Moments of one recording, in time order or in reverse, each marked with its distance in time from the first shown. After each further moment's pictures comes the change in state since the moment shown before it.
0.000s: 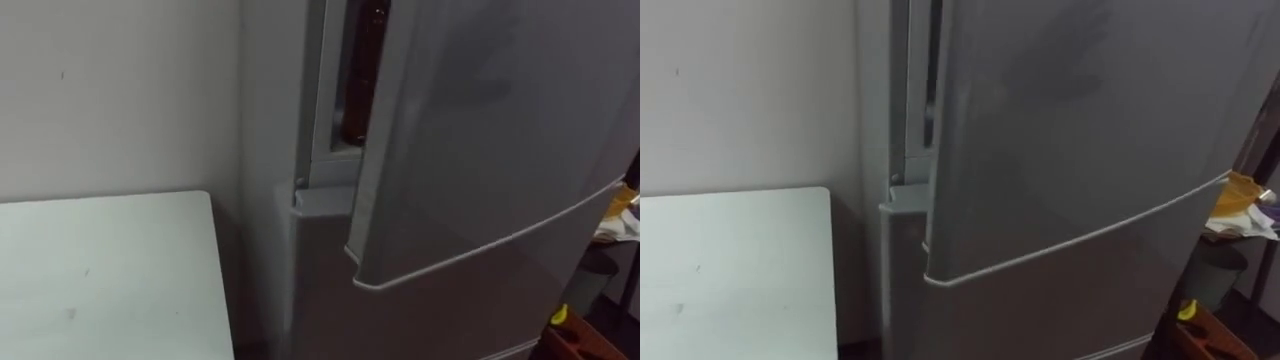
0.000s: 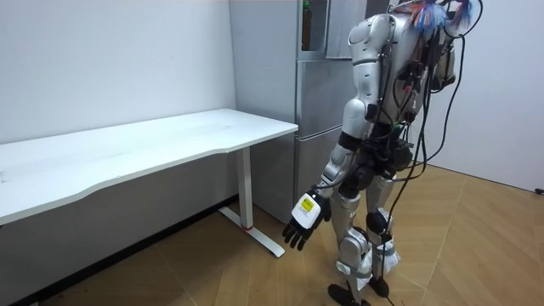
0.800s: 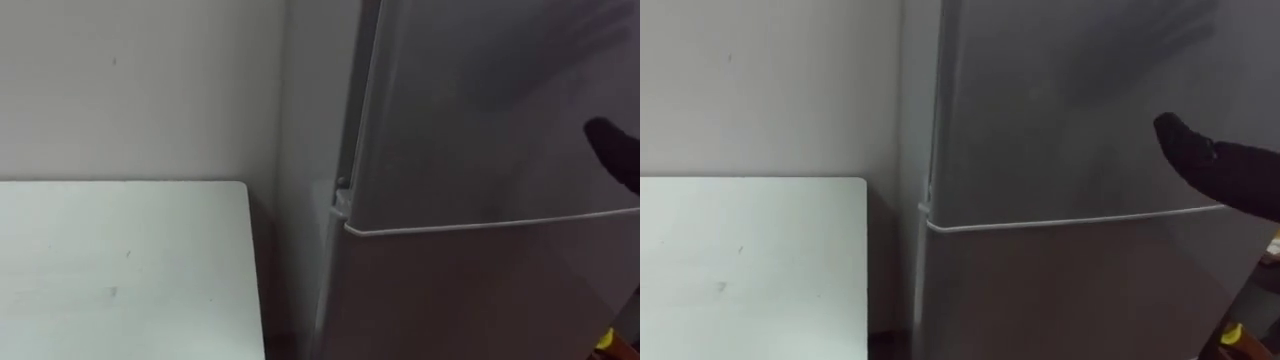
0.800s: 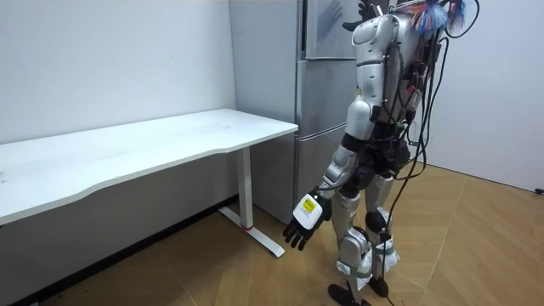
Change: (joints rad) left arm -0.042 0.022 -0.049 -0.003 0.056 -0.018 -0.012; right arm -0.211 0.000 0.276 0.025 -0.038 -0.040 0.106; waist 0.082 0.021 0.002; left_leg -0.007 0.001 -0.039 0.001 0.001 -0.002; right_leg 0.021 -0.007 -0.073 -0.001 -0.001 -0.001
